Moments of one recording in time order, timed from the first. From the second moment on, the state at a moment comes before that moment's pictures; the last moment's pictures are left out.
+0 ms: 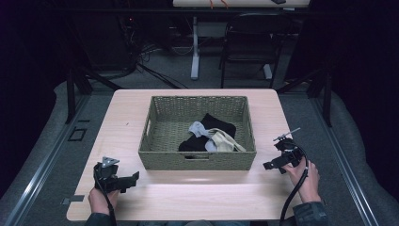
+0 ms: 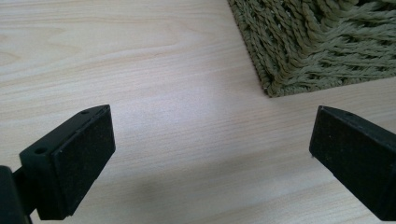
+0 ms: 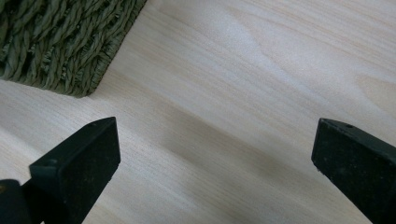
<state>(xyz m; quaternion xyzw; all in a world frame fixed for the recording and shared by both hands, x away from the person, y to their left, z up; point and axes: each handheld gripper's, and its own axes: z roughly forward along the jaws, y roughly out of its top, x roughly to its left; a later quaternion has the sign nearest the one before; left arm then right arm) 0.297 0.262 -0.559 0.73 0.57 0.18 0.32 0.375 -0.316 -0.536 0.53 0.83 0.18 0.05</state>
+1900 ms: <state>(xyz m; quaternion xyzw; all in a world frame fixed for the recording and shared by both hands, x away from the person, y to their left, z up) 0.299 0.261 -0.561 0.74 0.57 0.17 0.32 0.402 -0.299 -0.403 0.46 0.84 0.27 0.08</state>
